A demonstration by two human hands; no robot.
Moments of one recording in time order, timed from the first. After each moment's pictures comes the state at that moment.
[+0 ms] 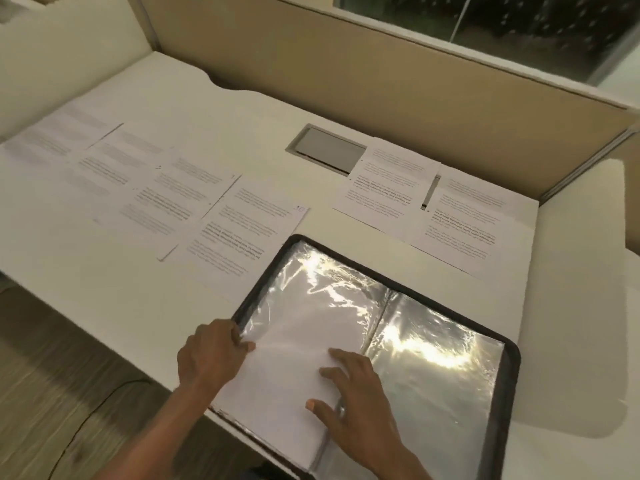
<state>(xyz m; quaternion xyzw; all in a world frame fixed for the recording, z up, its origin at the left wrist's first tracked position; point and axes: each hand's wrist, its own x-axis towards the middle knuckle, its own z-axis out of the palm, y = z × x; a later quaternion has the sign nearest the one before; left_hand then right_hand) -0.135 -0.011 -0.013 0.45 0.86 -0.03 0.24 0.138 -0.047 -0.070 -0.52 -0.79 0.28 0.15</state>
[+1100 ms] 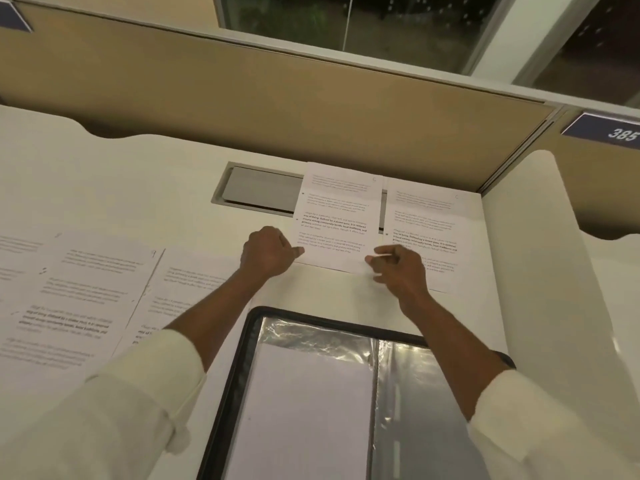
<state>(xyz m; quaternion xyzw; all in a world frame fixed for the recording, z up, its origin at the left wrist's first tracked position) -0.068 0.343 -0.021 0.61 0.70 0.11 0.36 0.191 0.265 -0.033 -0.75 -0.34 0.41 0.38</state>
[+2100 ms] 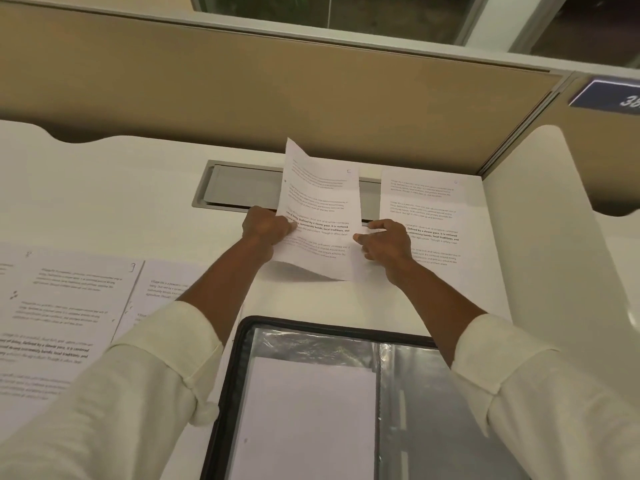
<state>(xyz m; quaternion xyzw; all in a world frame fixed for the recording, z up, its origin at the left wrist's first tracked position) -0.037 0.412 -0.041 0.40 0.72 0.23 0.52 0.195 0.335 -0.057 -0.78 -0.27 0.44 0.36</state>
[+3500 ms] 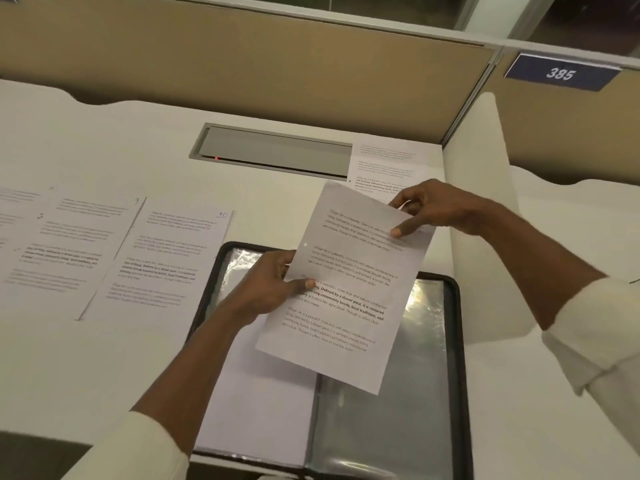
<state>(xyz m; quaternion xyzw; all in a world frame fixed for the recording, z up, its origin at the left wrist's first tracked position) -0.022 0.122 0.028 0.56 0.49 0.21 0.64 0.324 0.194 0.090 -0.63 -0.59 0.50 0.09</state>
